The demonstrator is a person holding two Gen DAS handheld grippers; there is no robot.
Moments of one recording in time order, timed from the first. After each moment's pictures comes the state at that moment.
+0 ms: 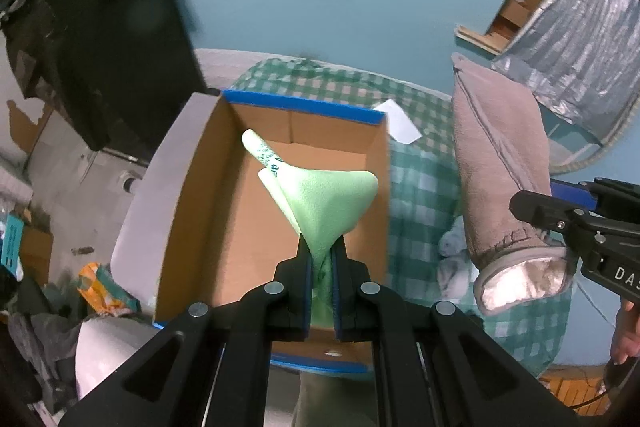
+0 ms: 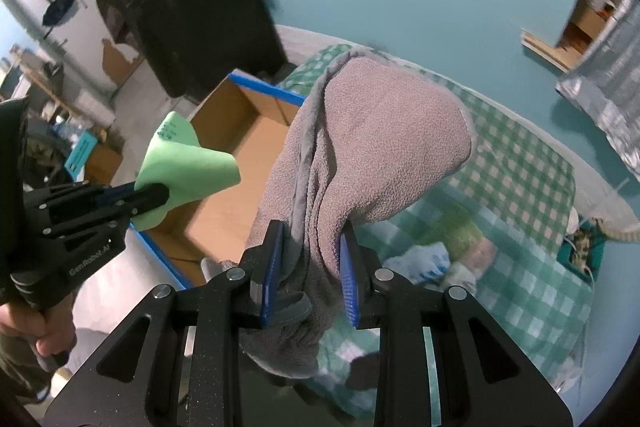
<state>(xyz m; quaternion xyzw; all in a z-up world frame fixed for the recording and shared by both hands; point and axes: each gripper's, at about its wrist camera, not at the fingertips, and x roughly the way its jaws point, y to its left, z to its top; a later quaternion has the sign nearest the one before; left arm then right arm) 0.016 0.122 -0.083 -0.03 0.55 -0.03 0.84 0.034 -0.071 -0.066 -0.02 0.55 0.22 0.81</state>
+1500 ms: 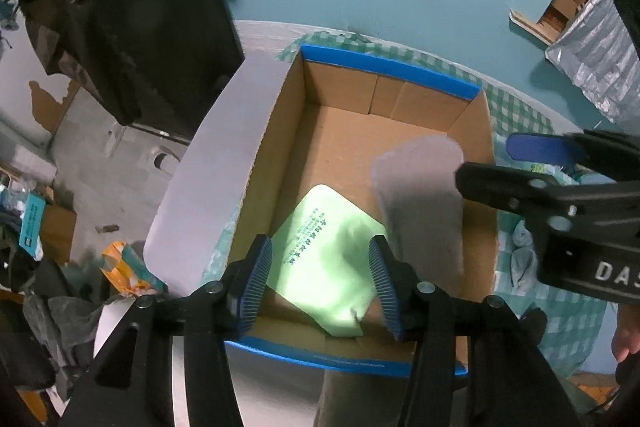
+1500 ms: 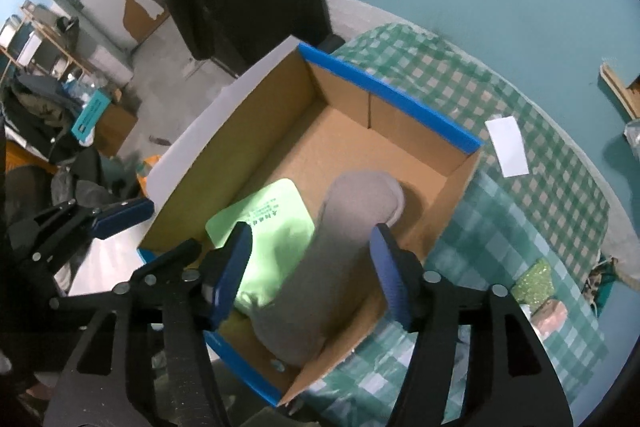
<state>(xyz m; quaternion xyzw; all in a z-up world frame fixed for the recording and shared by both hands) 0.020 0.184 -0.122 -0.01 0.58 0.02 0.82 0.073 0.052 -0.116 -0.06 0.58 0.27 0.77</state>
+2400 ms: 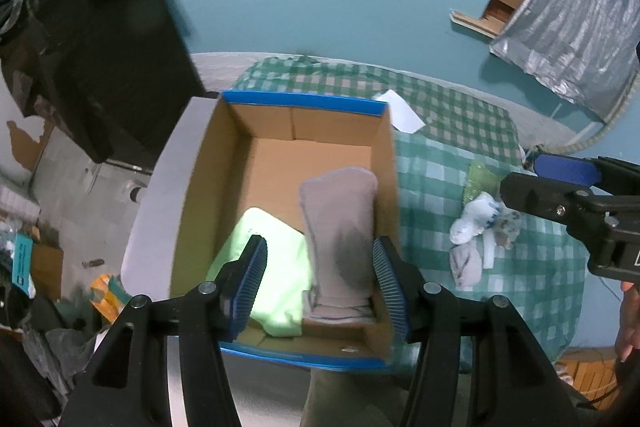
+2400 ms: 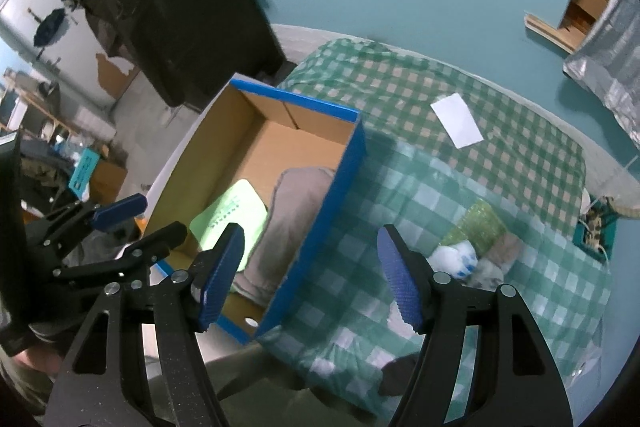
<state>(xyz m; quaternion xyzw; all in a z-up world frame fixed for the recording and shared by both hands) 0.010 0.113 -0.081 0.01 0.55 -0.05 0.83 0.044 -0.061 -0.072 0.02 0.56 0.20 0.80</state>
